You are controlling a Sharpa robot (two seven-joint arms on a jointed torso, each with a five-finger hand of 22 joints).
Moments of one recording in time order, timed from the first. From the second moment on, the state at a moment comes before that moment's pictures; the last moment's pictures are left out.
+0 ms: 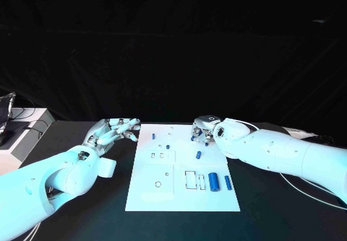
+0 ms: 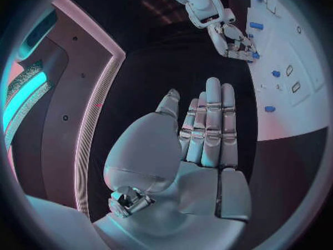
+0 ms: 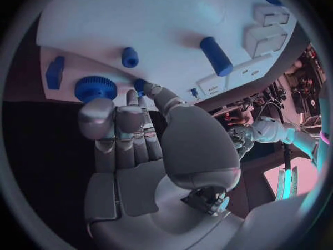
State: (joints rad) left arm 1.03 -0.89 0.18 1.56 -0.24 -0.28 0.36; left_hand 1.39 0.07 -0.12 0.09 0.25 1.04 0.16 0.07 0.06 1.20 0.10 0.06 0.06 1.26 0.03 0.49 0.42 0.09 0.92 0.03 0.82 0.34; right arm 1.25 -0.54 -0.13 1.00 -1.56 -0.28 -0.07; right_hand 1.25 -0.11 0.31 -0.15 0.38 1.13 0.13 0.07 0.07 1.19 0.08 0.06 0.06 1.41 -0.02 1.13 0.57 0.15 1.45 -0.03 0.97 1.02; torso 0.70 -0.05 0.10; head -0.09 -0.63
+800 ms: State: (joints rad) left arm 1.03 -0.89 0.18 1.55 -0.24 -0.27 0.35; left_hand 1.39 0.07 -0.11 0.09 0.25 1.04 0.17 0.07 0.06 1.20 0.10 0.06 0.06 1.26 0.03 0.49 0.42 0.09 0.92 0.04 0.82 0.34; right arm 1.25 -0.54 -0.13 1.00 -1.57 -0.28 -0.08; right_hand 1.25 -0.11 0.28 -0.13 0.37 1.12 0.12 0.07 0.07 1.18 0.08 0.06 0.06 1.41 -0.02 1.13 0.56 0.15 1.46 -0.03 0.85 1.10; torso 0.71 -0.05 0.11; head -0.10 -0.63
